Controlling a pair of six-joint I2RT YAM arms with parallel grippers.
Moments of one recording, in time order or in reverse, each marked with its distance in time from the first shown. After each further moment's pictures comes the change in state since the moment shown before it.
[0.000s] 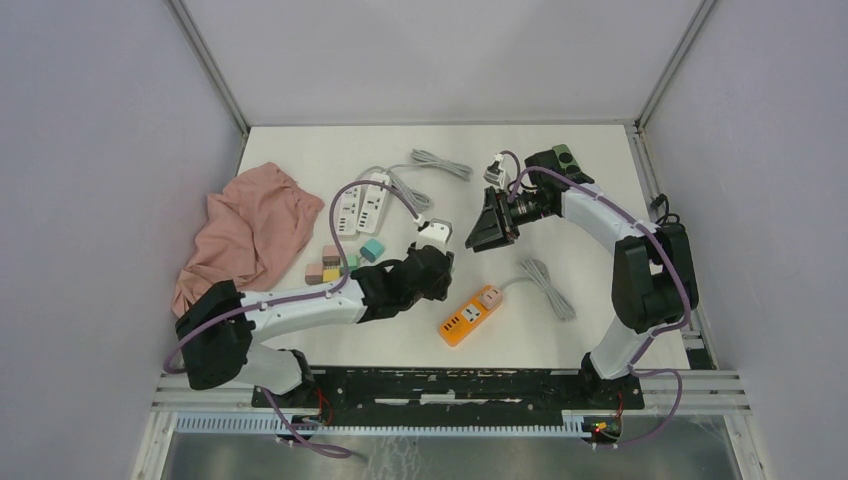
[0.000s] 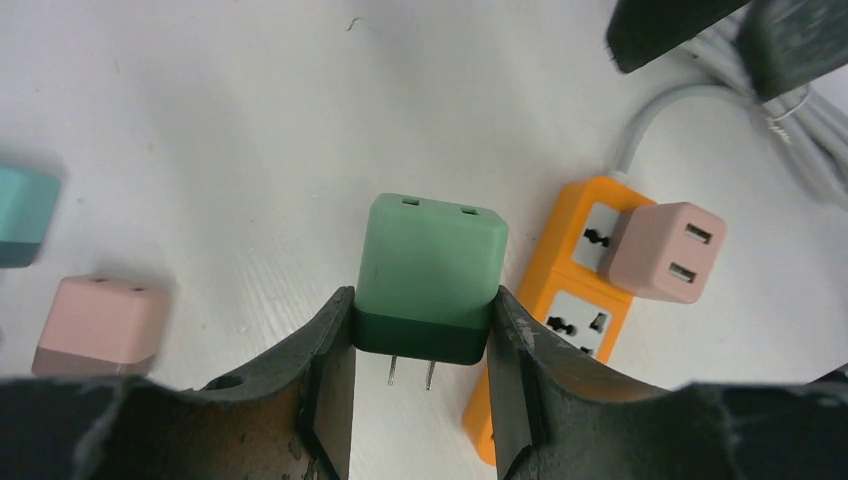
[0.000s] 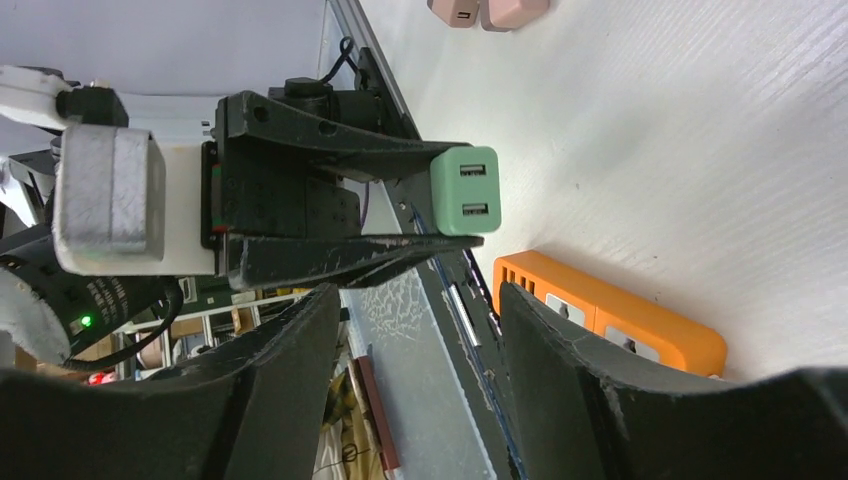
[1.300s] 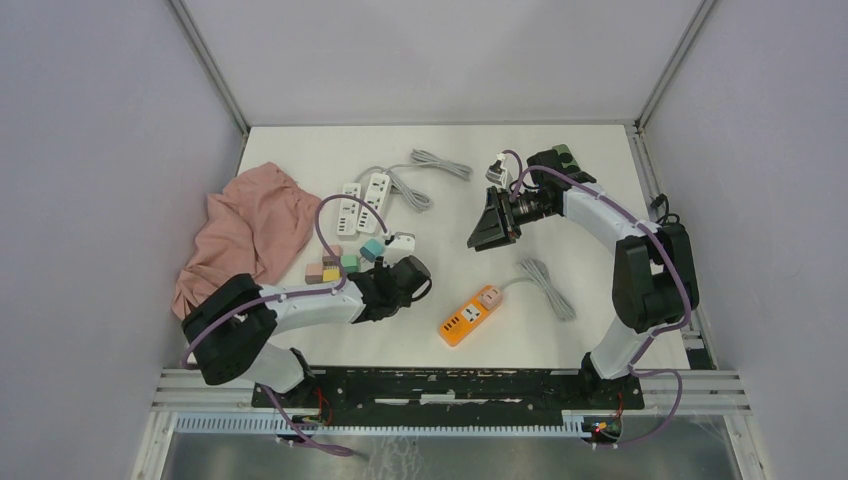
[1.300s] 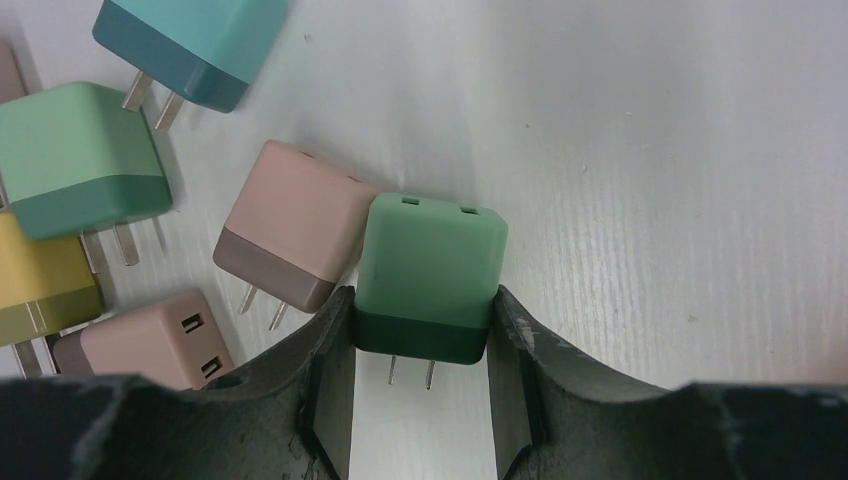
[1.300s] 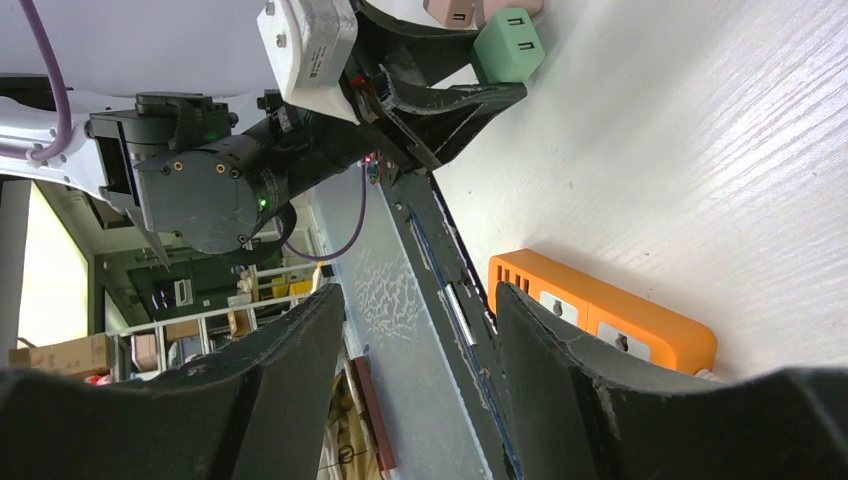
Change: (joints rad) left arm 0.117 0.037 -0.192 -0.066 -0.153 -0.089; right arm -0.014 0.000 0.004 -0.019 0.002 -0.026
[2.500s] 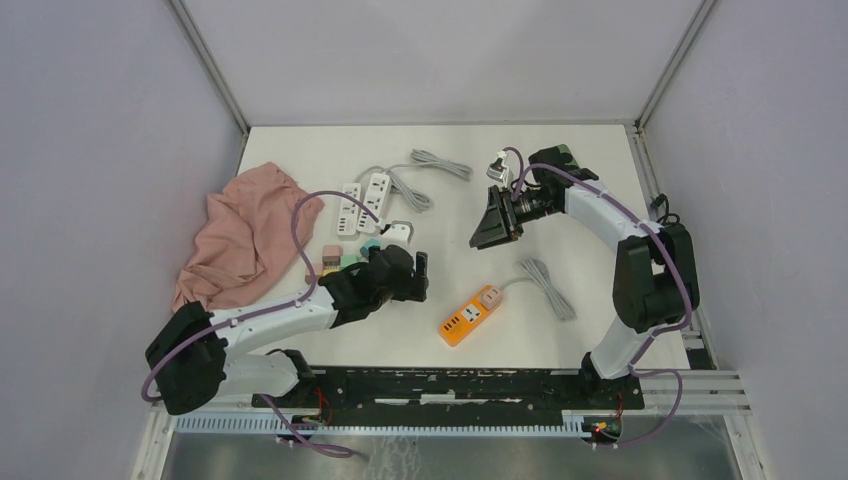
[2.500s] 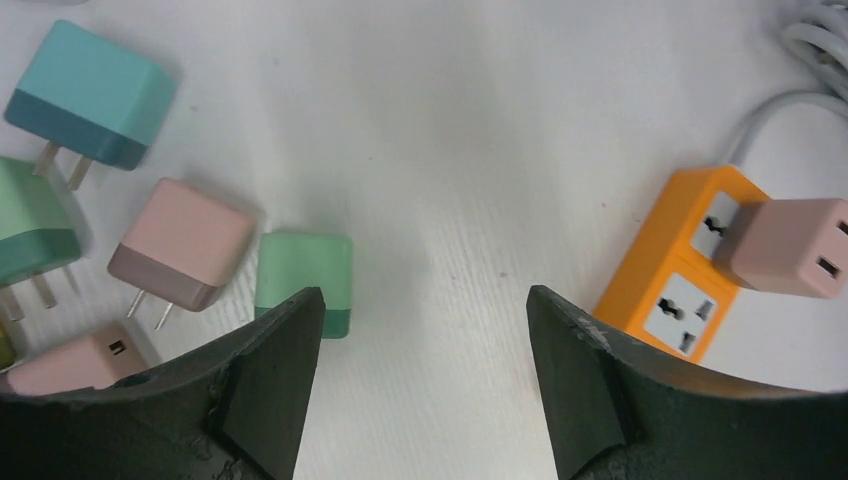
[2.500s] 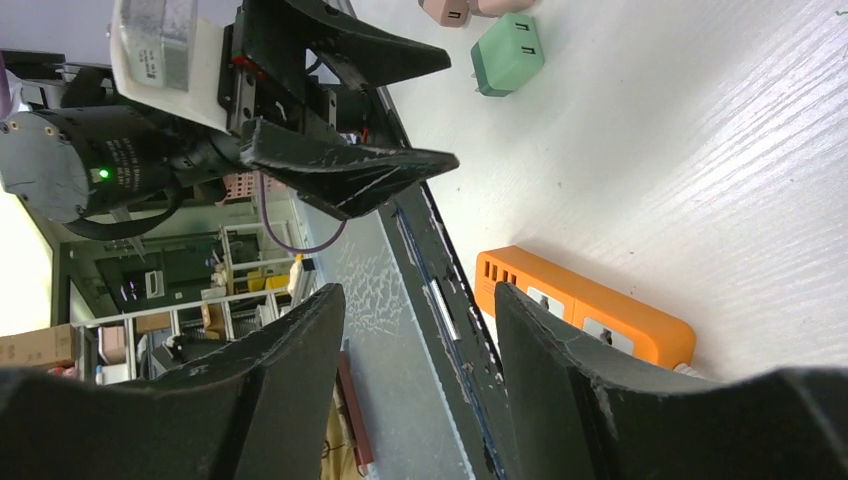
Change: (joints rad) left arm 0.023 -0.203 0.006 0.021 0.179 0.030; right arm -0.007 -0.001 0.027 -0.054 0.004 -0.076
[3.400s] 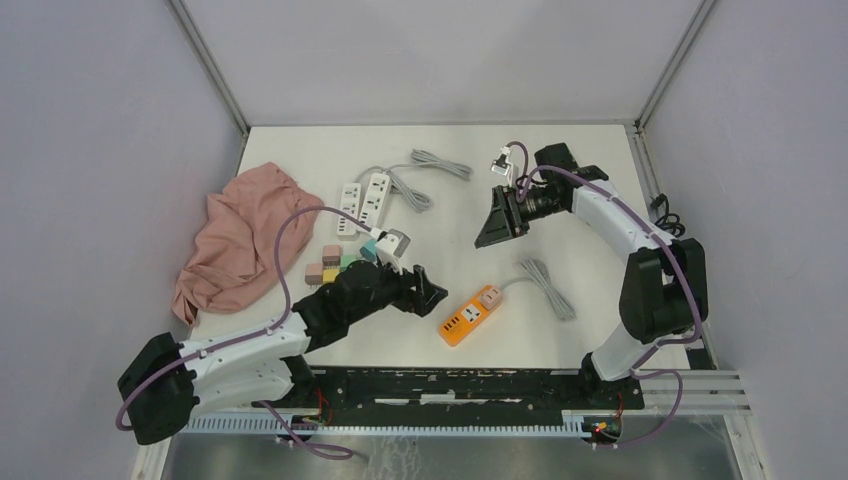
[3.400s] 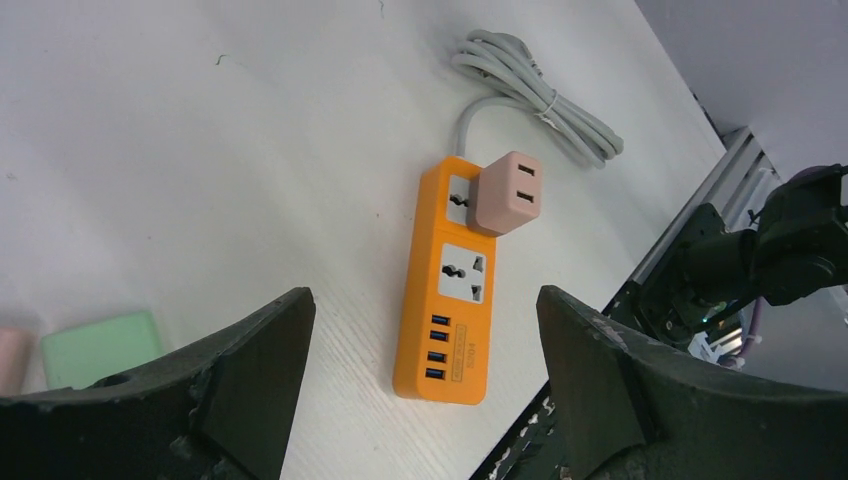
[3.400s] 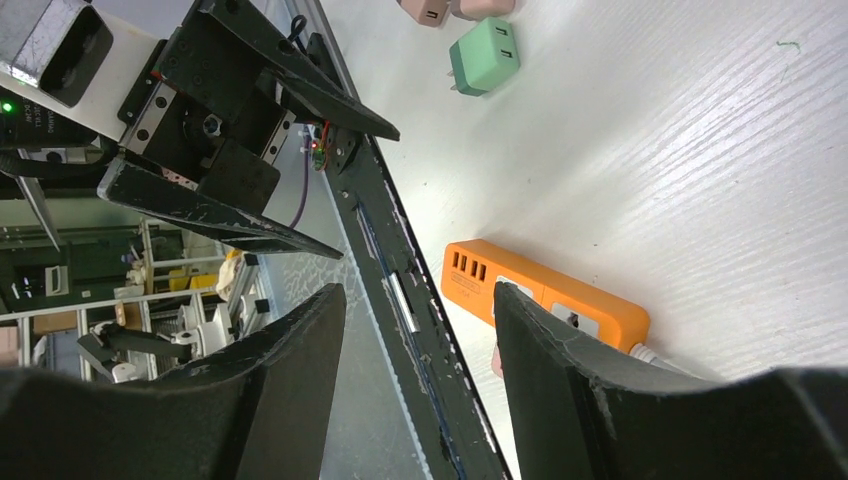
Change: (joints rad) left arm 0.000 -0.249 -0.224 0.415 0.354 0.079; right arm -0.007 -0.065 0.019 -0.074 0.057 -0.131
